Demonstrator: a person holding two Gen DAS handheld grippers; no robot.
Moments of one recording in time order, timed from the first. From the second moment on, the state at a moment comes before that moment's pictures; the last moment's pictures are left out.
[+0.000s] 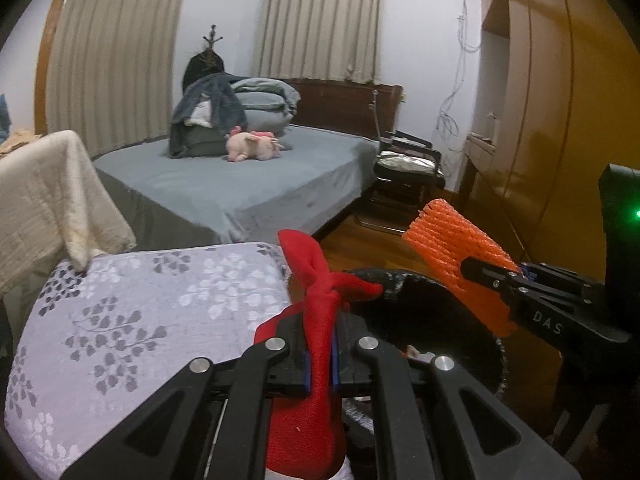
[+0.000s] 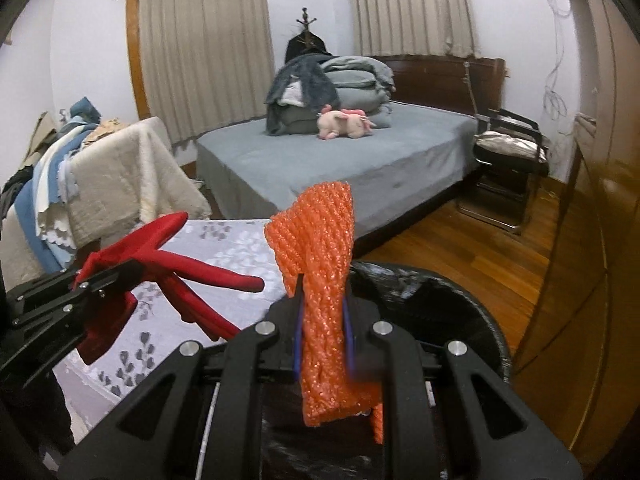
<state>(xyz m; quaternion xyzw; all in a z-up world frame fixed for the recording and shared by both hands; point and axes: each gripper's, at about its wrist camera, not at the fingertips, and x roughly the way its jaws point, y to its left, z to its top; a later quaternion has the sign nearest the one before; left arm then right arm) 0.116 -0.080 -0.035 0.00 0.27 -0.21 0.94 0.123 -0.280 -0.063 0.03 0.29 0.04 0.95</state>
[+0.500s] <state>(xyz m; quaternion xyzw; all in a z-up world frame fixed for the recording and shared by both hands) 0.142 -0.137 -0.052 0.02 0.27 -0.27 0.92 0.124 -0.328 -0.093 0.04 0.31 -0.02 0.95</state>
